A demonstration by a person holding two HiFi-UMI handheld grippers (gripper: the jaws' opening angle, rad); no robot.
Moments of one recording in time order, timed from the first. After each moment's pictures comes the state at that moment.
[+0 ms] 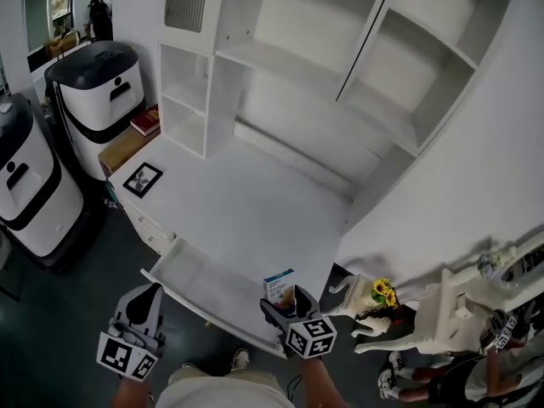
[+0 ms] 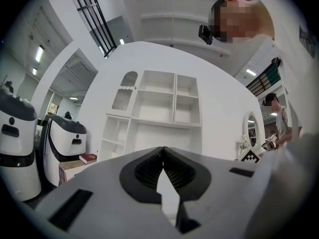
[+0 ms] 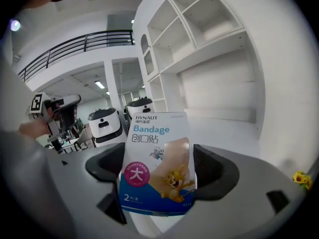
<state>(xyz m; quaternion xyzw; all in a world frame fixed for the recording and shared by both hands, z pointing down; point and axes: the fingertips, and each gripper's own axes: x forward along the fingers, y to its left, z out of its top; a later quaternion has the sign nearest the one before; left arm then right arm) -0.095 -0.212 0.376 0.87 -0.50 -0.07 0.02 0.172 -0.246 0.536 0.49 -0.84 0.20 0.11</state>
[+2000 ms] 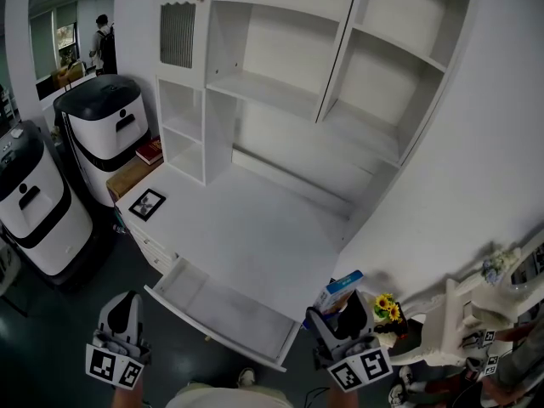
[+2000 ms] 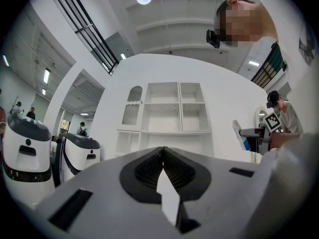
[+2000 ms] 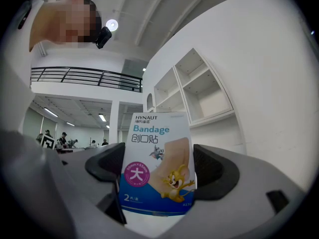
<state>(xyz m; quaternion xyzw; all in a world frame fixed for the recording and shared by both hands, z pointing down) -0.112 -0.182 0.322 0.82 -0.56 -0.08 -0.04 0.258 -0.188 0.305 0.53 -0.84 0.02 -0.10</state>
